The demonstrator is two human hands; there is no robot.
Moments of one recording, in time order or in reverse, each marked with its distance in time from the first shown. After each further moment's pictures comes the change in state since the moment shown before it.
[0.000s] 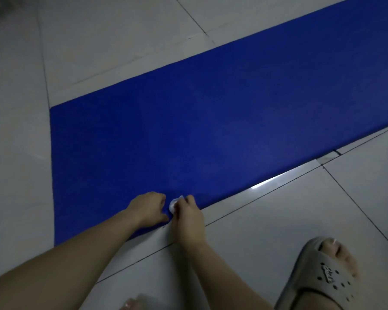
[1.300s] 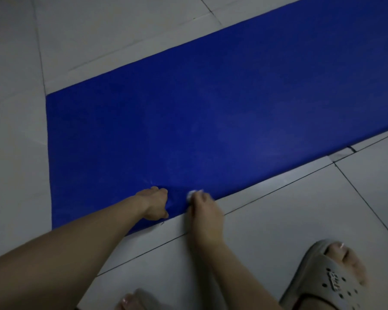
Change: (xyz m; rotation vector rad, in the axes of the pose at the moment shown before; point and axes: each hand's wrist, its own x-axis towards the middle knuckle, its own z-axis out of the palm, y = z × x) left_hand 0.023 0.017 -0.011 0.126 -0.330 -0.072; right_hand -0.003 0.032 -0.022 -0.135 0.207 -0.049
